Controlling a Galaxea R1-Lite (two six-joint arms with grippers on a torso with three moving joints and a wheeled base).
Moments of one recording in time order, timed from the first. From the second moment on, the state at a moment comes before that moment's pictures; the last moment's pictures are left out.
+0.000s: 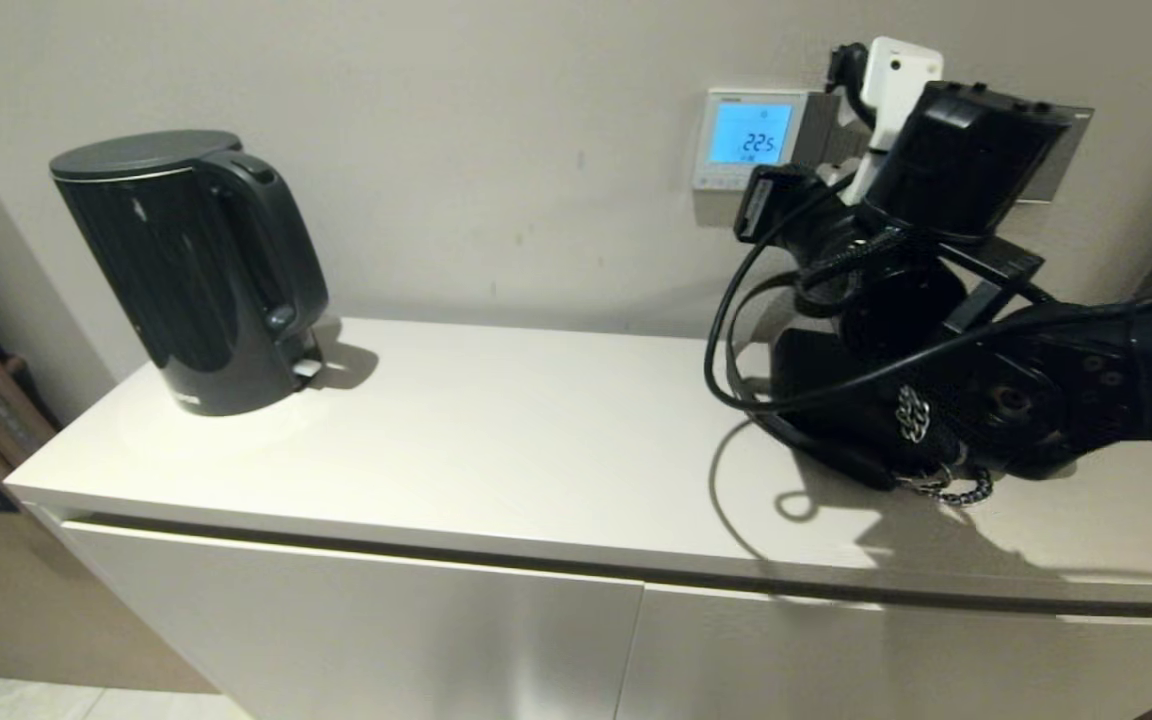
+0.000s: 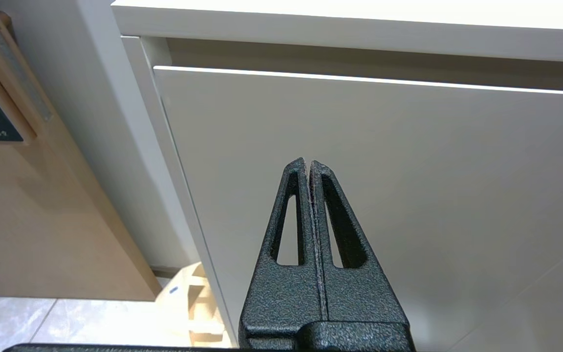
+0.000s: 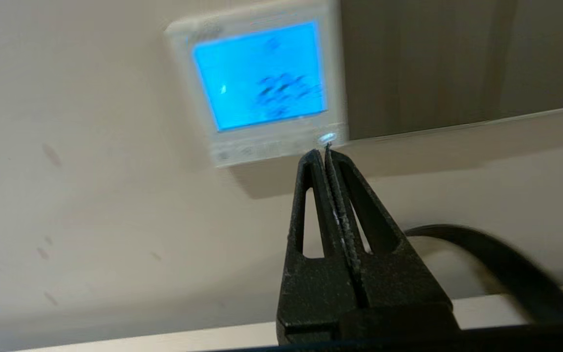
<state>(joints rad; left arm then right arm) 0.01 0.00 0.00 0.01 0.00 0.01 0.55 1.80 -1.29 -0.86 -0.62 -0.05</state>
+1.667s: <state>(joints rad) 0.01 0.00 0.00 0.01 0.00 0.01 0.16 0.64 -0.77 -0.18 -0.83 -0.14</state>
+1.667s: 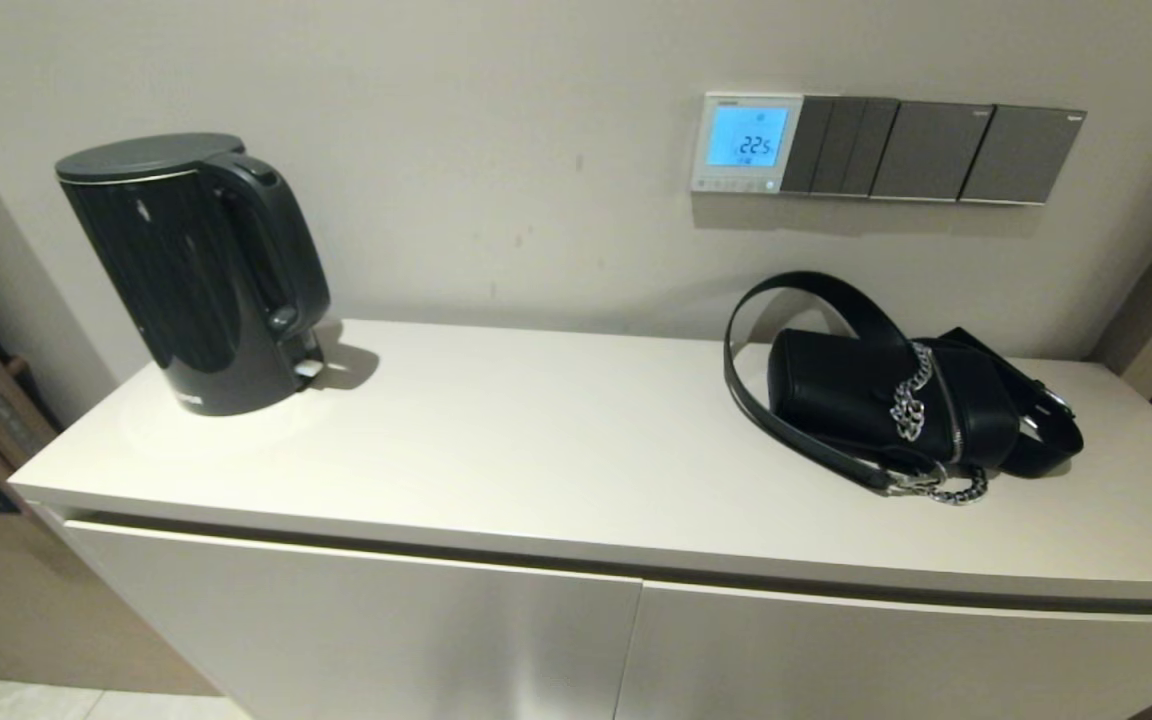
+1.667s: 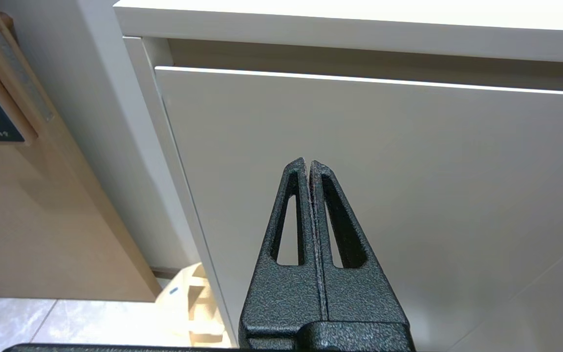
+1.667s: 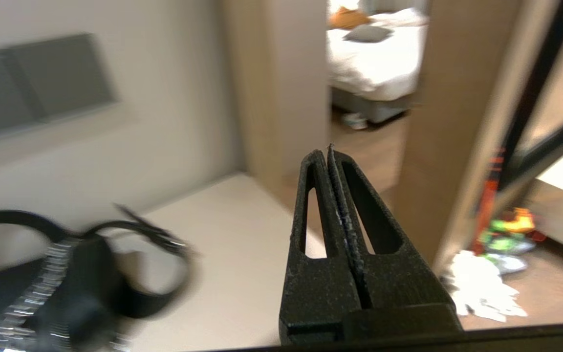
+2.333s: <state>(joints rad) 0.01 0.00 0.00 0.01 0.00 0.01 0.04 0.39 -0.33 -0.19 -0.79 -0.10</state>
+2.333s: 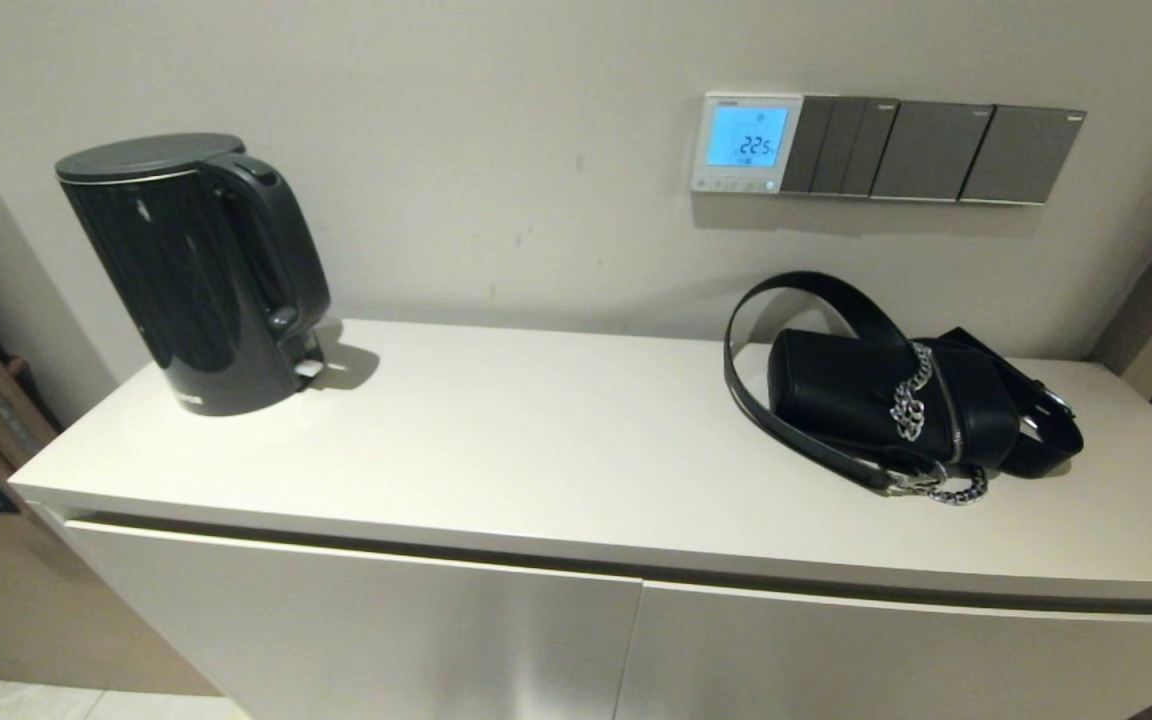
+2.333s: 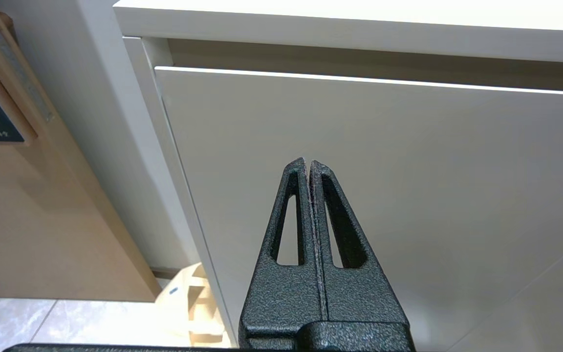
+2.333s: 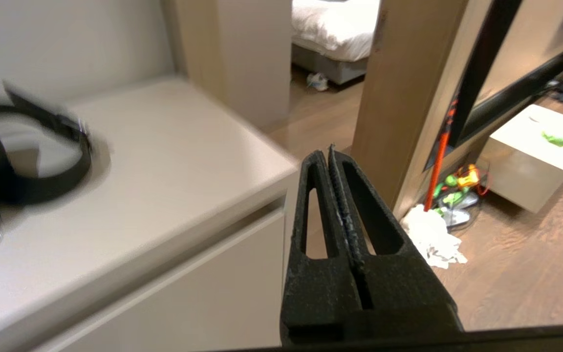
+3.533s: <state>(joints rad) 0.01 0.00 0.00 0.01 0.00 0.01 0.00 0.01 0.00 -0.03 0.00 0.00</state>
